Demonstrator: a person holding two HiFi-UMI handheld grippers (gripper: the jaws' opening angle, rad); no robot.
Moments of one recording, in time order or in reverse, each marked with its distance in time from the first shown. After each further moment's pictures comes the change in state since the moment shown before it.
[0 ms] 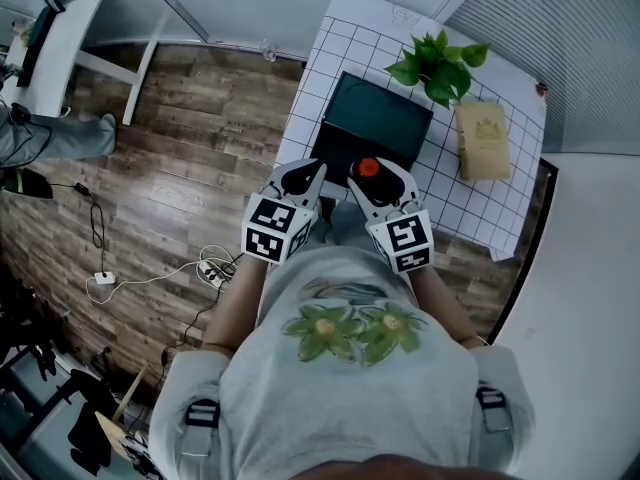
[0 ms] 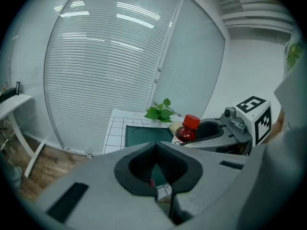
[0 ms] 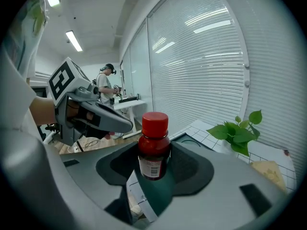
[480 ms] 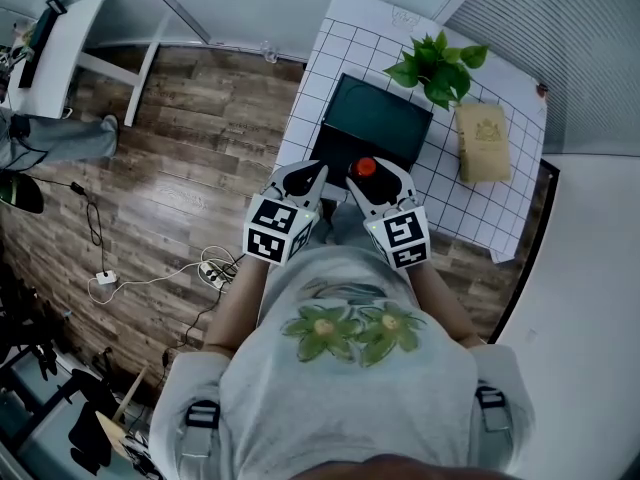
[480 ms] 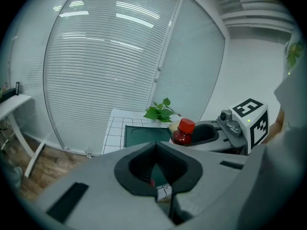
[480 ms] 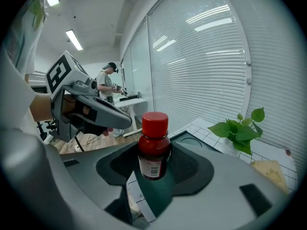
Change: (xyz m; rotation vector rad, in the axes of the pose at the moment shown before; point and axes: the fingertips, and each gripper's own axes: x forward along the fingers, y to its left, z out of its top) left arm 0.004 -0.003 0.001 0.005 0.007 0.002; right arm 0.009 -0.003 -0.008 -0.003 0.021 0.015
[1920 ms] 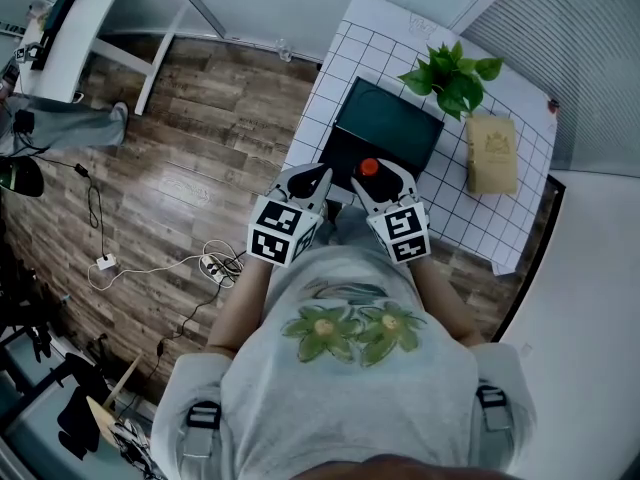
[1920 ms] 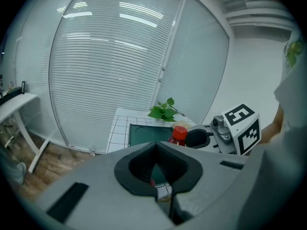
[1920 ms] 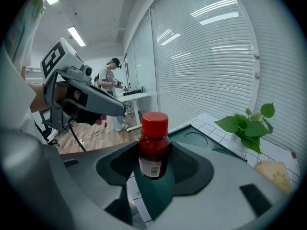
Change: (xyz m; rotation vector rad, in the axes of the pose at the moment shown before) left arm -0.006 0.008 -0.004 -0.027 0.006 0.045; right arm 0.024 -0.002 -0.017 -0.031 0.054 0.047
